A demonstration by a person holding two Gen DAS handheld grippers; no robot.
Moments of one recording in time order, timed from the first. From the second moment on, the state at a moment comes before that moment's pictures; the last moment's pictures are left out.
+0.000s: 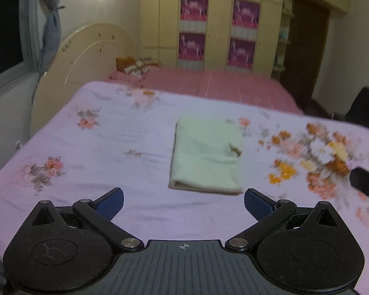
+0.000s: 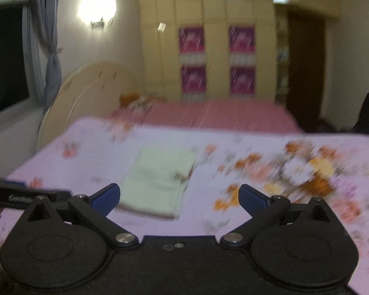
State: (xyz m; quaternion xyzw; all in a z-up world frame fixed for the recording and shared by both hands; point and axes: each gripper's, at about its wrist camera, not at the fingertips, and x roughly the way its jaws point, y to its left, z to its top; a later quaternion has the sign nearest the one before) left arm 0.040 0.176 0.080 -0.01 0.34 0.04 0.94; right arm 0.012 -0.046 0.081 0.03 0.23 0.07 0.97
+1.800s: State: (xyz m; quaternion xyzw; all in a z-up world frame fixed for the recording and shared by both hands) left arm -0.045 0.139 0.093 0.00 0.33 0.05 0.94; right arm -0.062 -0.052 0.092 -0.01 0.19 0.04 0.98
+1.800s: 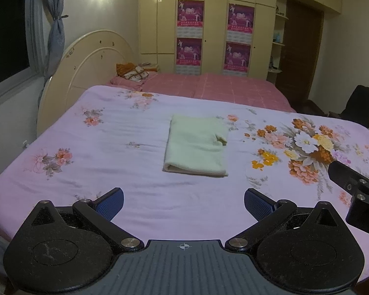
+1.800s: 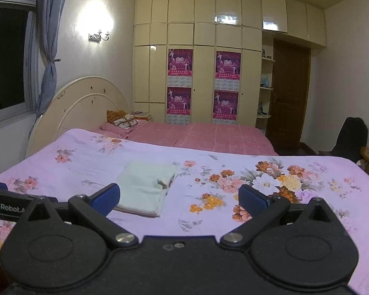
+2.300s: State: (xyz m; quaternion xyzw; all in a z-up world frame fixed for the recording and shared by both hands) left arm -0.040 0.138 0.090 0.01 0.34 0.05 0.94; right arm -0.059 -0.052 0.090 -0.01 0.20 0.04 0.98
